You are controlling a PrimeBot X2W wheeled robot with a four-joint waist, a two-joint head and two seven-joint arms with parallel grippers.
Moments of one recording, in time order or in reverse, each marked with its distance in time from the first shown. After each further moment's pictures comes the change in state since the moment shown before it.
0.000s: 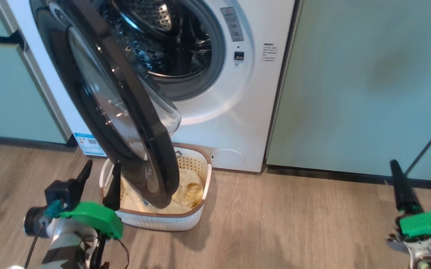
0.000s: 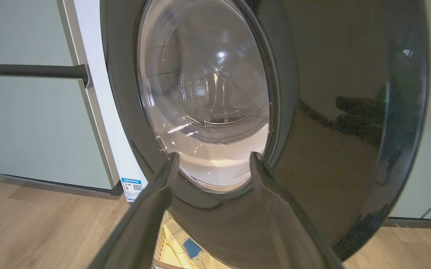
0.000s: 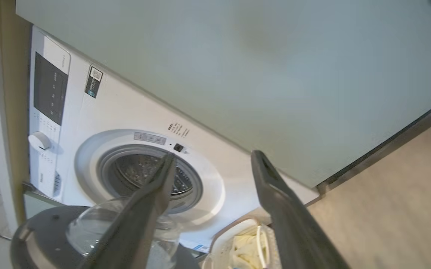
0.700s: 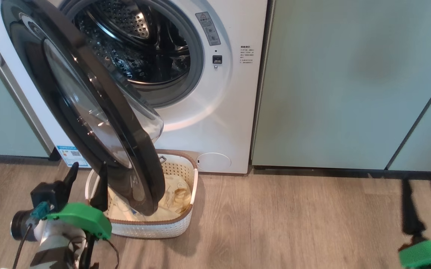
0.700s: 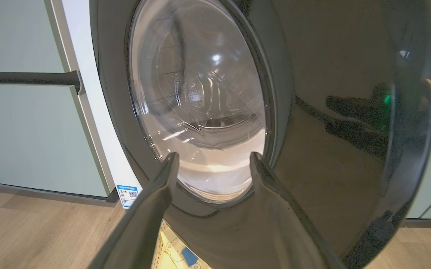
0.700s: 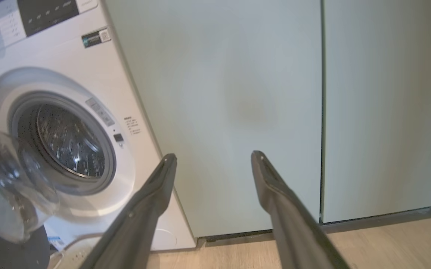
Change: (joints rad) left arm 0.009 0.017 0.058 0.014 0.000 -0.008 0.000; right arm 0.193 0.046 -0.240 -0.176 -0.908 0.000 -0.030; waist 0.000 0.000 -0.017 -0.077
